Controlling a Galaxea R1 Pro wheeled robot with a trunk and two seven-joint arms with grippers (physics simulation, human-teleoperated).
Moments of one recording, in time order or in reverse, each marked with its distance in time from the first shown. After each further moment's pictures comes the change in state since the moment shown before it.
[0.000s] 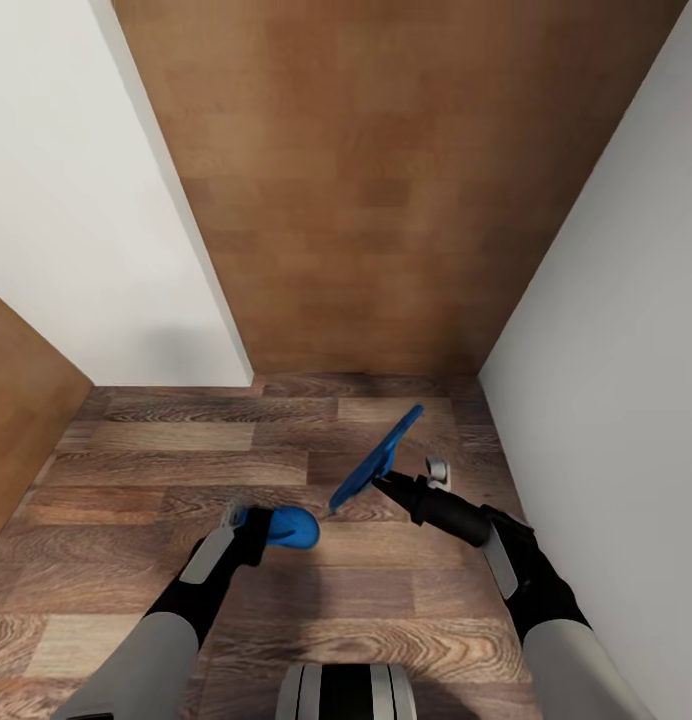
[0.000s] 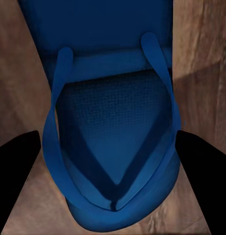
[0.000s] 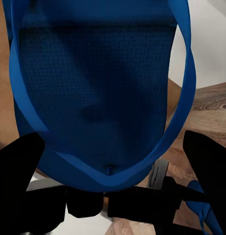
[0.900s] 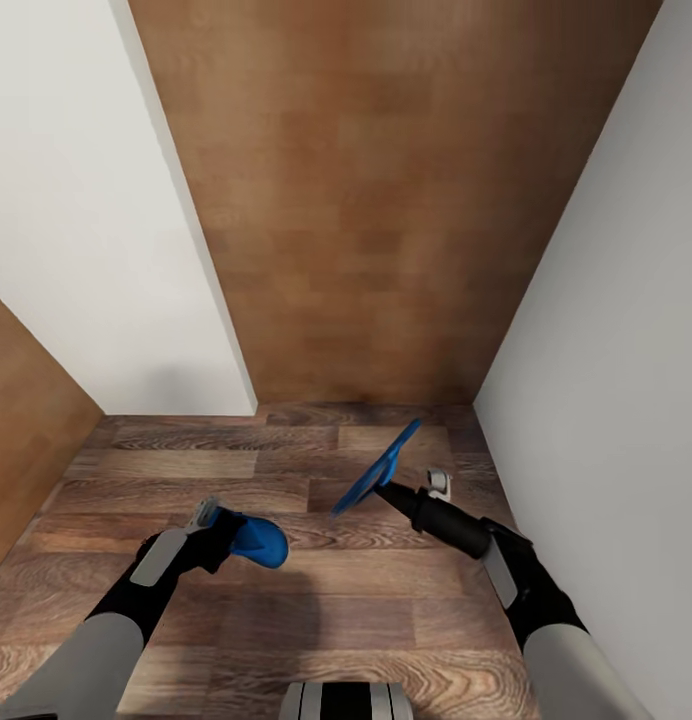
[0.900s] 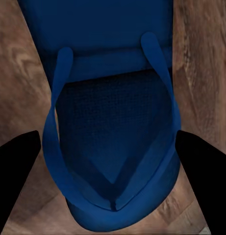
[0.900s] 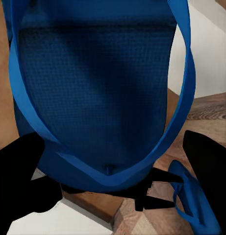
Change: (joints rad) left arm 0.004 0.173 -0.023 -0.004 -0.080 0.285 -0.050; right arm 0.000 -0.003 -0.030 0.097 0.001 -0.003 -0.027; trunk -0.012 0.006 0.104
